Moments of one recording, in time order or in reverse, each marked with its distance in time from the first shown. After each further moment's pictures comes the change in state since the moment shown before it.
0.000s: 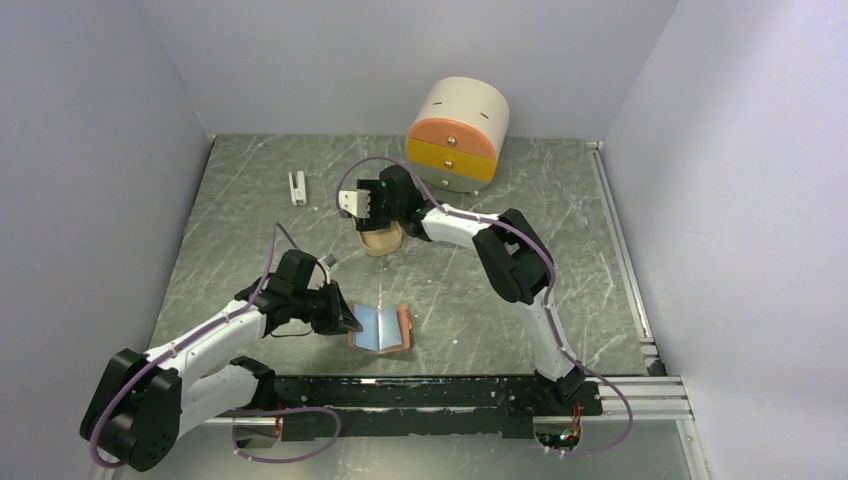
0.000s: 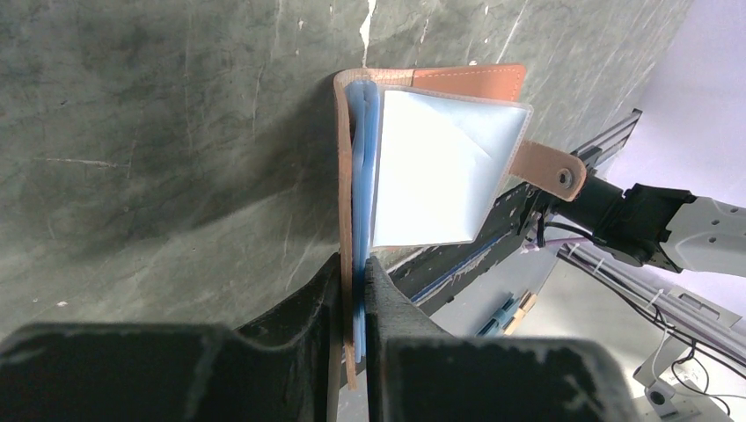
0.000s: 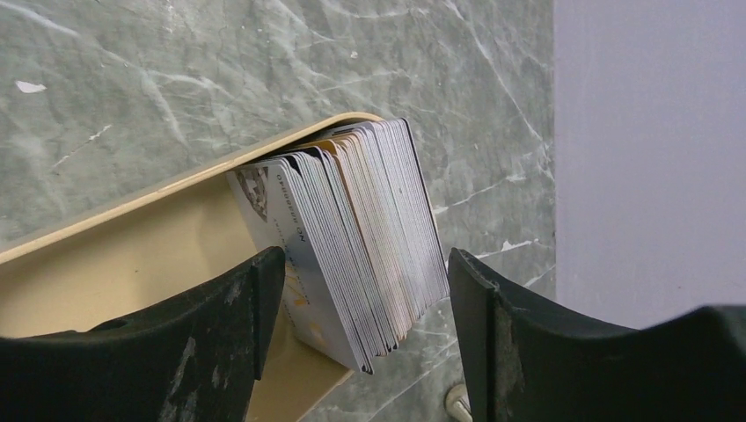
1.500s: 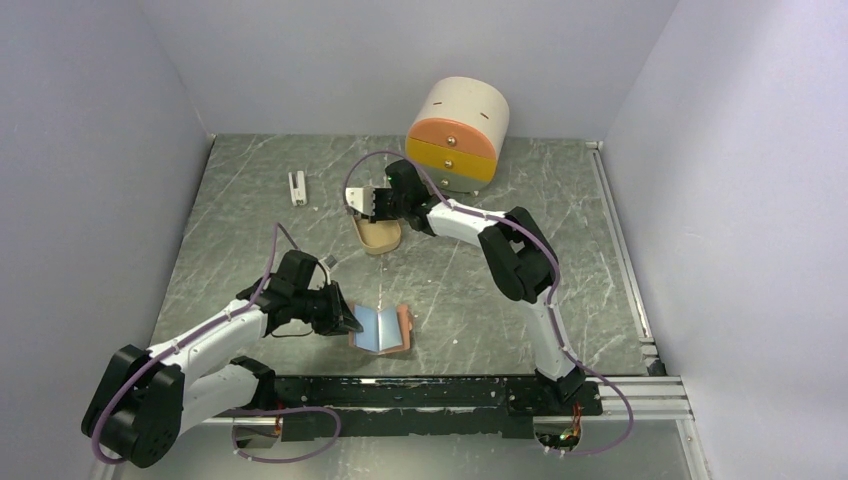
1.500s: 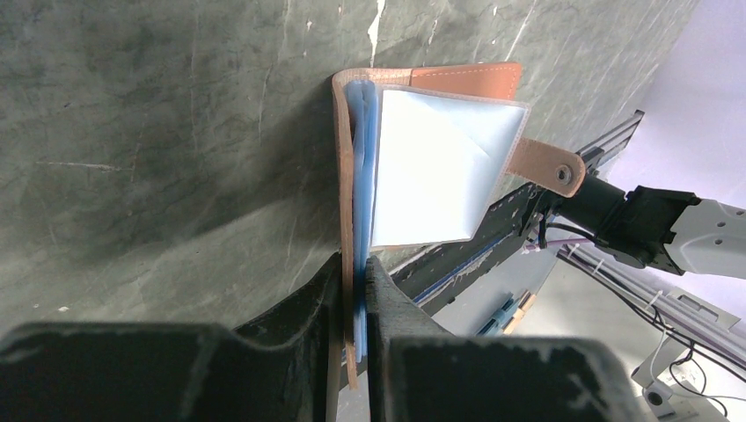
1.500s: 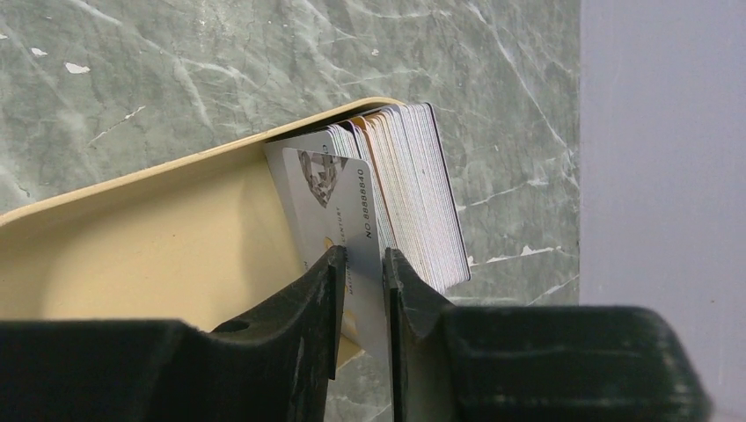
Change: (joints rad) left arm 0.000 0.018 -0.006 0.015 0.002 -0.004; right arm -0.032 -0.010 0.015 -0.064 -0.088 0.001
